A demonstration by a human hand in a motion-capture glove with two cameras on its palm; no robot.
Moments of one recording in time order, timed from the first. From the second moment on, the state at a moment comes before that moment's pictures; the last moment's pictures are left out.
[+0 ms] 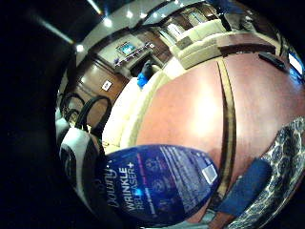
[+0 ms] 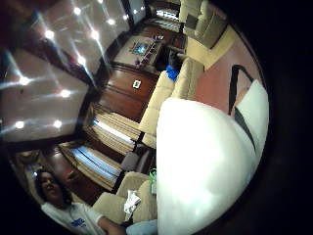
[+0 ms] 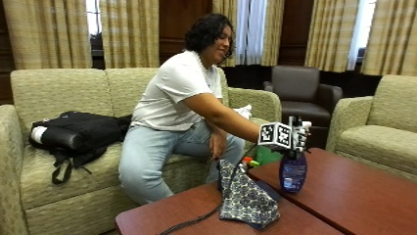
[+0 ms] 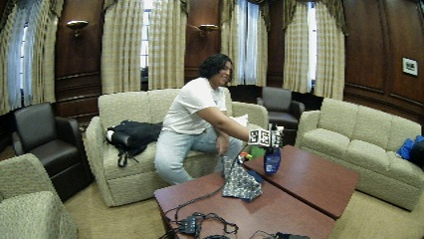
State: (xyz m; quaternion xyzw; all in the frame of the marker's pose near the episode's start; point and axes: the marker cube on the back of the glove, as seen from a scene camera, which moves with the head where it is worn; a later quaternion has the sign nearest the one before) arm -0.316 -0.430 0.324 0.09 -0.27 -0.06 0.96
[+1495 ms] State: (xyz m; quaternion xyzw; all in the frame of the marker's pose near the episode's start) arm -0.290 -0.431 0.346 -0.06 -0.28 -0.06 0.96
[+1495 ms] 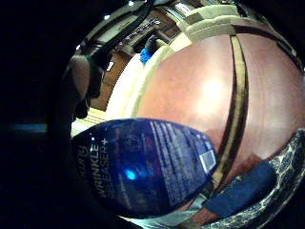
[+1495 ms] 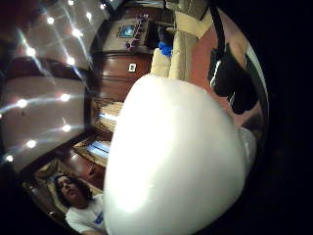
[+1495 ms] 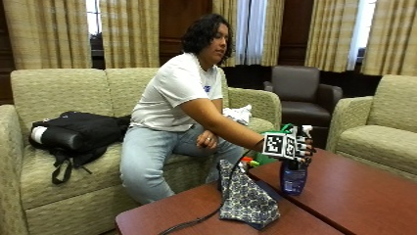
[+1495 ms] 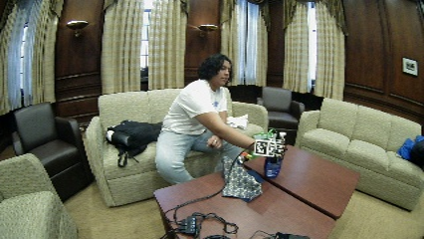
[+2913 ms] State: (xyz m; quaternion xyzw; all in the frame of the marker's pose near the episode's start) arm -0.189 -0.335 0.177 -0.25 0.19 -0.21 0.93
